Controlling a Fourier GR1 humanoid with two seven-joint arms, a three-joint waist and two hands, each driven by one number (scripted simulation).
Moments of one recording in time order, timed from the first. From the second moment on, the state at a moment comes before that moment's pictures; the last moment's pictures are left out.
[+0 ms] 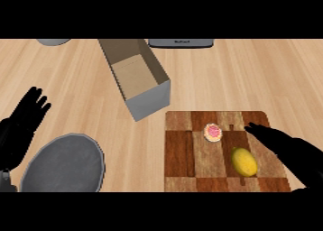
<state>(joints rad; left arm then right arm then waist) 0.00 0.38 0.06 -1.66 0.36 0.04 0.23 0.04 -0.54 0.19 -1.99 0.52 0.62 0.35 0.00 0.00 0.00</state>
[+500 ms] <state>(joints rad) -0.03 0.33 0.10 -1.65 0.32 0.01 0.26 -0.02 -0.44 0.23 -1.96 0.67 0.66 0.36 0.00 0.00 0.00</state>
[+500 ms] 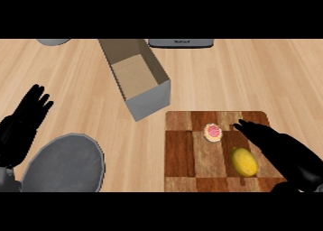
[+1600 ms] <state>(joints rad) -0.01 0.24 0.15 -1.66 0.24 -0.06 0.27 -0.01 -0.33 0.26 -1.83 0.90 0.68 0.31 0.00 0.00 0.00</state>
